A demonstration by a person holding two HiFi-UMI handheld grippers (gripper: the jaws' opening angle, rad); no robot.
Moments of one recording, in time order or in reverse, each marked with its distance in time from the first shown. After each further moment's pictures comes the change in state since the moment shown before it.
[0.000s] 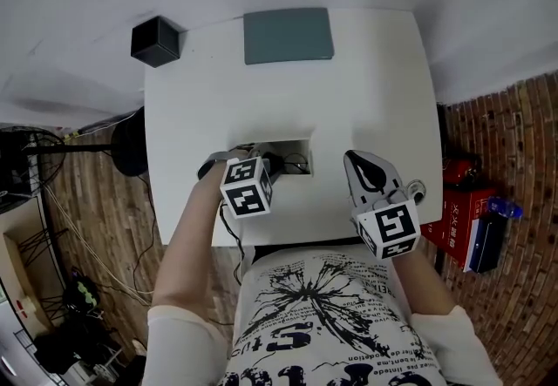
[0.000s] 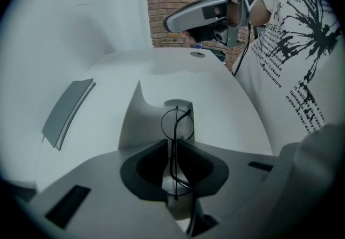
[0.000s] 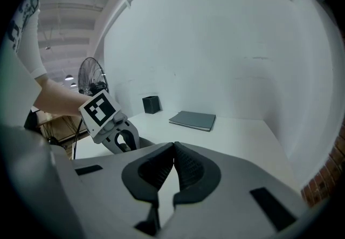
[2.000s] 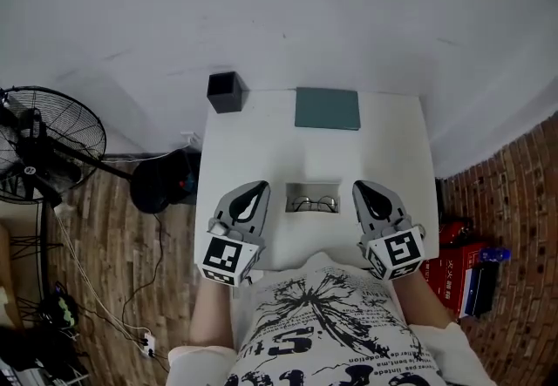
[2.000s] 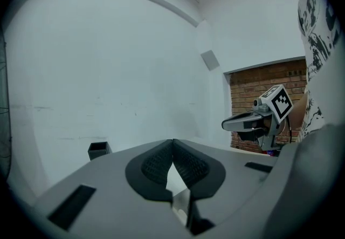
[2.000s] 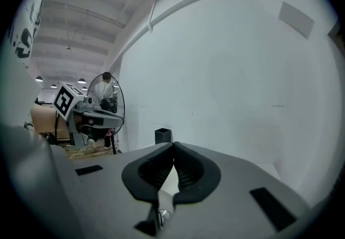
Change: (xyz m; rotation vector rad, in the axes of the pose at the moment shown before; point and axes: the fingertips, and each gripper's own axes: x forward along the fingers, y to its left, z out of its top) left arm -0.304 0.002 -0.015 -0.622 -0.850 0.769; right arm -0.042 0.092 0.134 -0.130 -0.263 0.035
